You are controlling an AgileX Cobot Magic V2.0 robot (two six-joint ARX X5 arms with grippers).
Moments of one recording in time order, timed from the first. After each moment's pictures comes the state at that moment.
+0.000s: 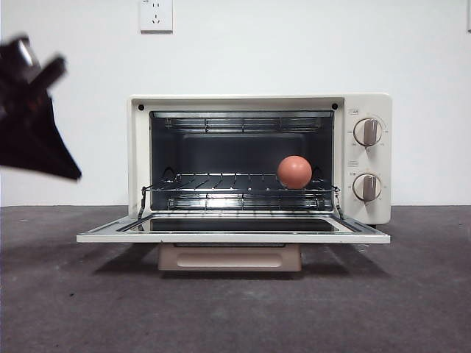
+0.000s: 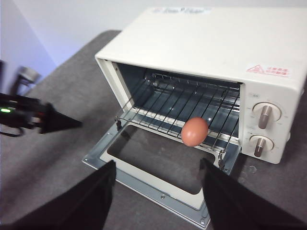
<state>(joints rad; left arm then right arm) -0.12 1.33 0.73 -0.16 0.53 -0.16 0.50 0.67 0.98 -0.66 -0.16 0.23</state>
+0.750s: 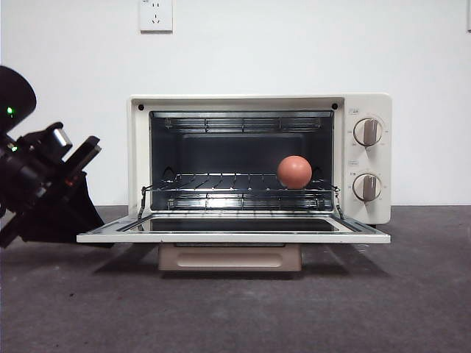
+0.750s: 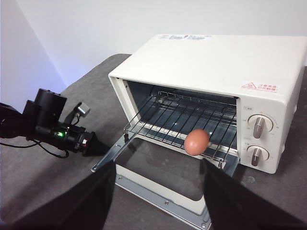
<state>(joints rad) -0.15 1.68 0.72 0.10 0.64 -0.24 0.50 0.55 0.98 -0.70 -0.16 0.23</state>
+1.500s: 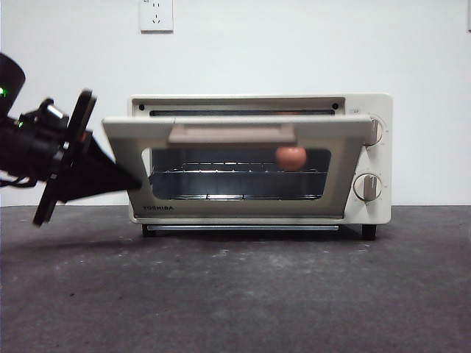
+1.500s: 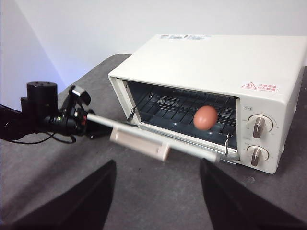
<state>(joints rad) -0.10 1.72 0.72 0.58 0.89 -0.60 0.50 0.55 0.98 -0.70 -0.15 0.23</state>
